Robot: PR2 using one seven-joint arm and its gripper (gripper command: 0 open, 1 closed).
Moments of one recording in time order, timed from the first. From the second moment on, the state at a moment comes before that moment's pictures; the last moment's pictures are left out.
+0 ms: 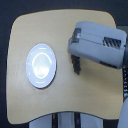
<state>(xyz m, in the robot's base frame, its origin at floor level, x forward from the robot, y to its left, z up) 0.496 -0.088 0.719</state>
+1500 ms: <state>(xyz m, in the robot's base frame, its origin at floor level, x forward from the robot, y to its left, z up) 0.491 0.000 0.853</state>
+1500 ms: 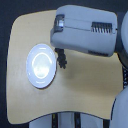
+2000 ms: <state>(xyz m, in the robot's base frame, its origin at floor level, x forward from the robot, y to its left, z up) 0.470 0.095 0.853</state>
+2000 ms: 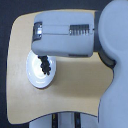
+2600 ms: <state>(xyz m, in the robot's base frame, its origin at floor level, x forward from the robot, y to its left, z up) 0.443 0.138 0.794</state>
